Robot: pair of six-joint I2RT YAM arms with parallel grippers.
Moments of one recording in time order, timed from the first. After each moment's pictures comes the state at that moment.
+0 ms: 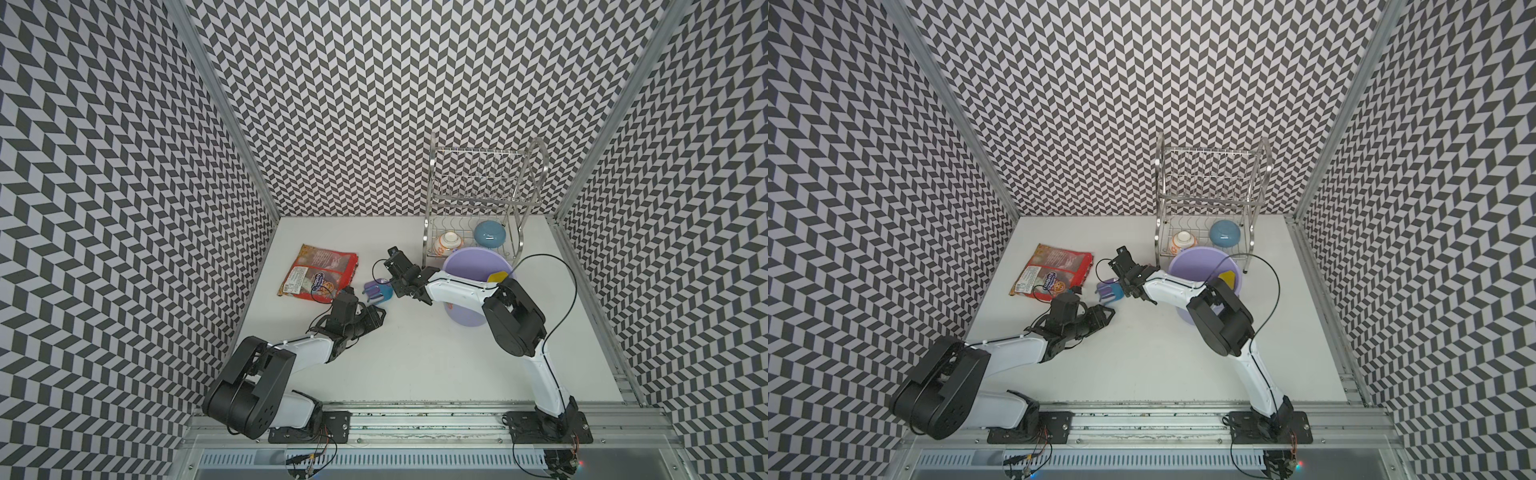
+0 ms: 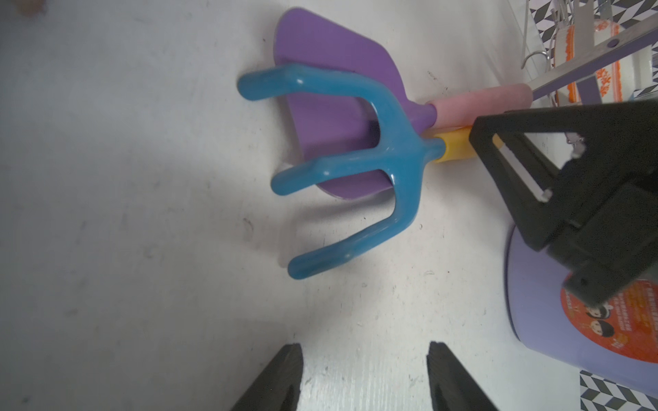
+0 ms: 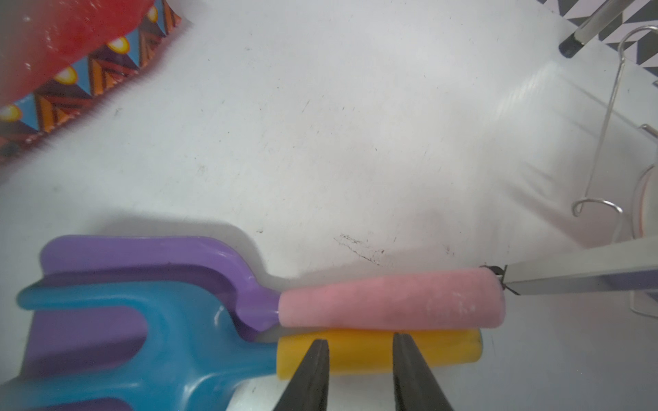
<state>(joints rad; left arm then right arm) -0.39 1.39 0.38 0.29 0.23 -0.81 0.81 2.24 1.69 -0.38 0.39 0.21</state>
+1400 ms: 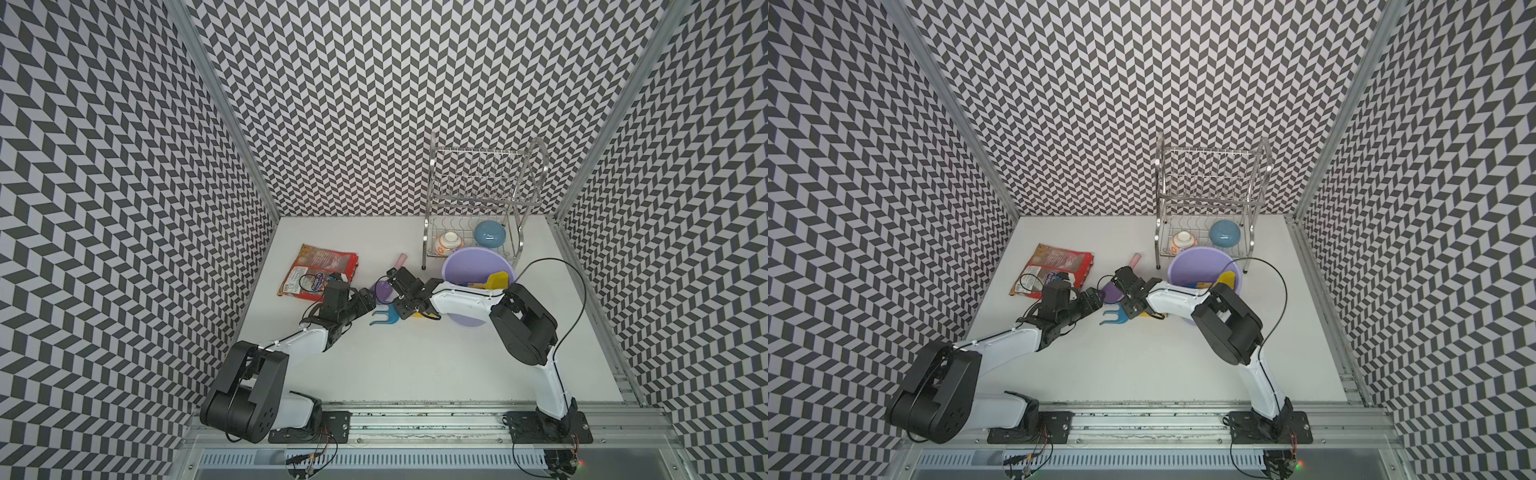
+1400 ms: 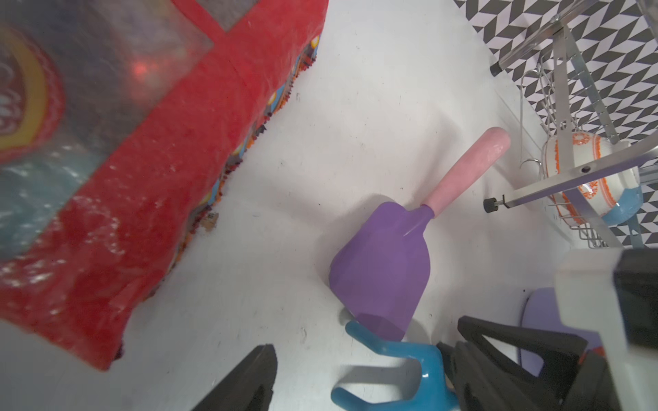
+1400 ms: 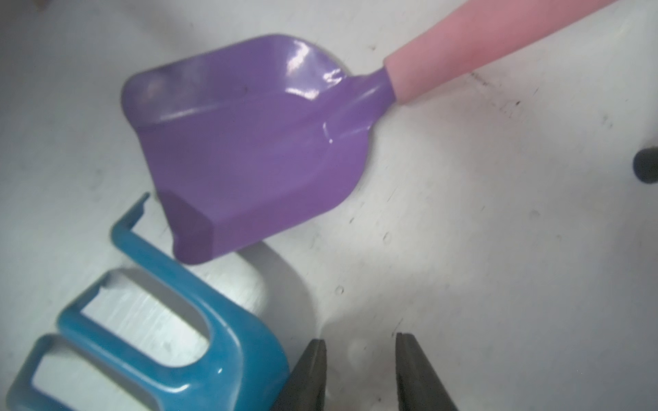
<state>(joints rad) -0.29 1.36 0.49 0.19 0.11 -0.73 0.88 2.11 1.48 -0.45 0.18 0.21</state>
